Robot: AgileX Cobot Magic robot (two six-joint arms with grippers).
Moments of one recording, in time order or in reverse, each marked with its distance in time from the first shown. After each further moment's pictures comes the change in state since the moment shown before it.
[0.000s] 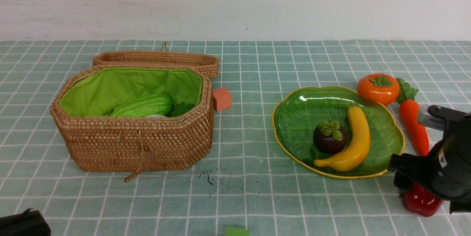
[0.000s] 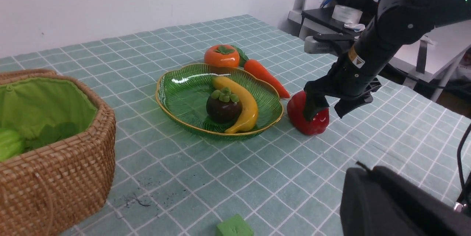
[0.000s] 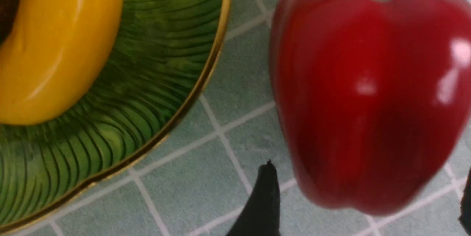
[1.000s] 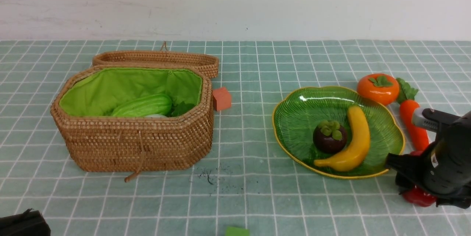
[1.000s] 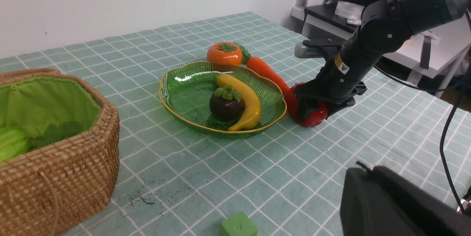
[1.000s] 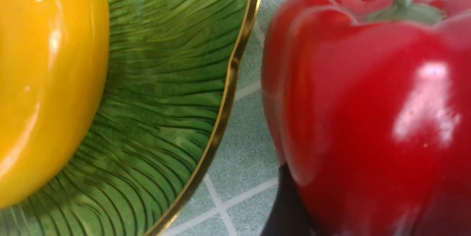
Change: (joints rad) right arm -0.065 0.111 -0.002 -0.052 -0.144 0.001; left arm 0.000 0.000 0.001 0.009 0.005 0.003
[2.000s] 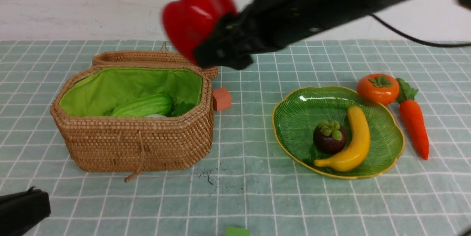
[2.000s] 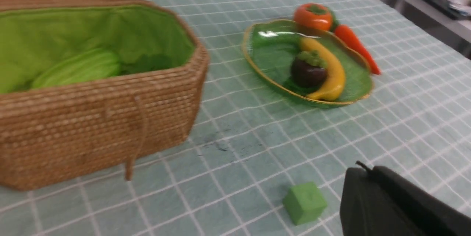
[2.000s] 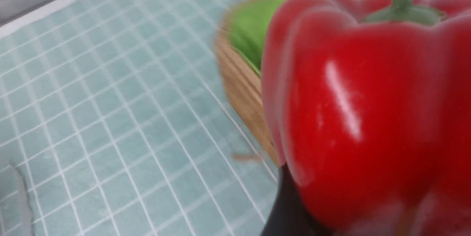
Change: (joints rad) right arm 0.464 0.112 -0.951 0.920 0.251 -1.532; left arm 0.000 0.083 0.000 0.385 0.112 -0.467
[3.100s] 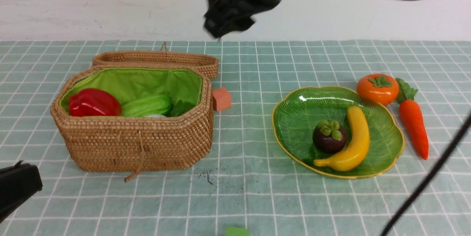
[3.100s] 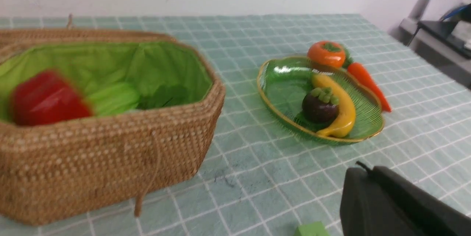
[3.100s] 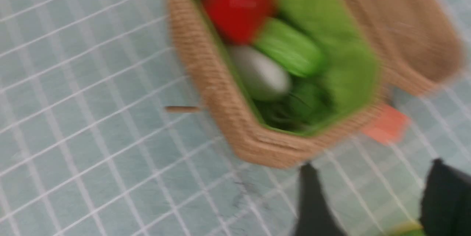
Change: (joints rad) right arm -0.007 0.158 -0.508 -0.420 0.463 0.297; left arm 0.000 0.000 0.000 0.082 -0.094 -0.059
